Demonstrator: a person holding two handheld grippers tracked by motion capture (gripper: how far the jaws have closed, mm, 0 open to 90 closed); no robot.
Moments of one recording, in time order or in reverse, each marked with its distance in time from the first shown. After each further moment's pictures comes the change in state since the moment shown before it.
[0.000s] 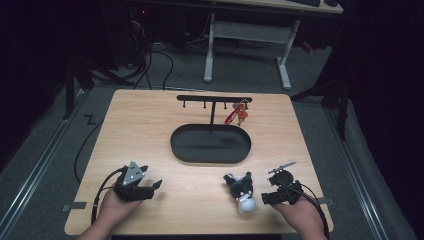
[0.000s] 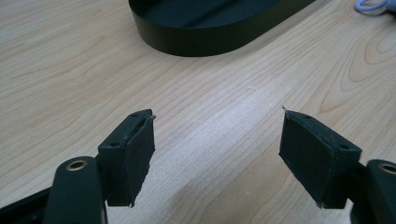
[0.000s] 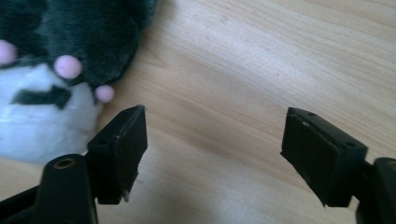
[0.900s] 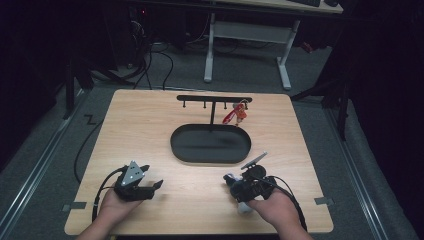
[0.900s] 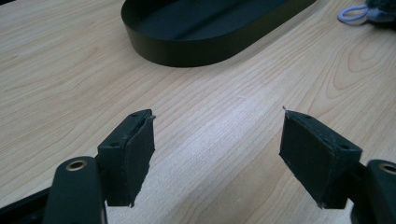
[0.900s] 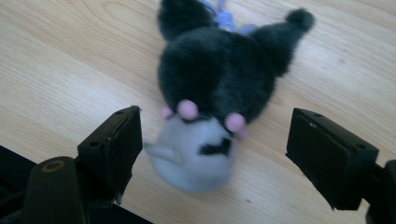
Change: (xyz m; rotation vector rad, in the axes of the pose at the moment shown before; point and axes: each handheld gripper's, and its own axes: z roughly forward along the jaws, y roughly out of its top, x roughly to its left) left arm 0.000 0.006 -0.002 -0.035 -0.028 0.013; right arm 0.064 0.044 -0.011 0.099 0.116 -0.041
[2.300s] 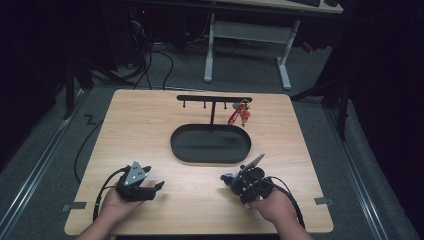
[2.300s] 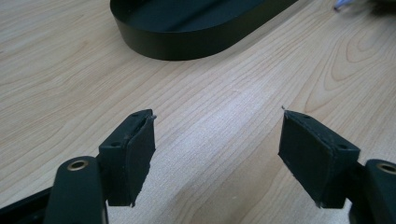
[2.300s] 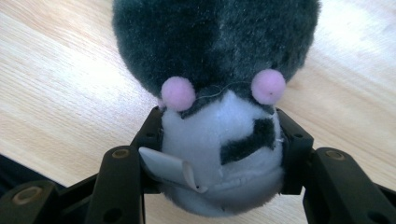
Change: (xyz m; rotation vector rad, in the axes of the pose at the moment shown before) left arm -0.001 -0.001 0.003 0.033 -0.012 0.017; right arm -0.014 0.002 0.026 0.111 0.054 0.016
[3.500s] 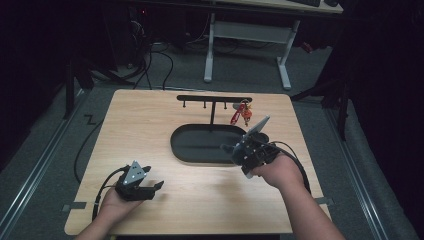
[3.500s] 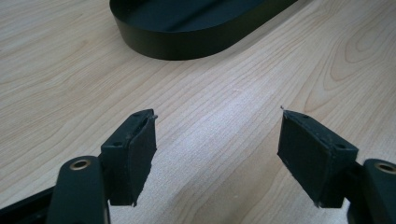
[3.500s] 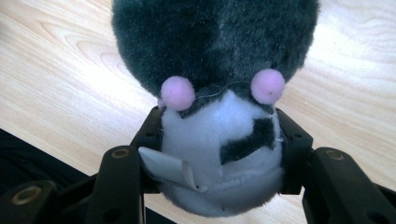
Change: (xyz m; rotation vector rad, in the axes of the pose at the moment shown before) left arm 0.003 0.000 0.000 -0.005 -0.011 -0.007; right arm -0.013 0.058 -0.086 -0.040 0.008 -0.013
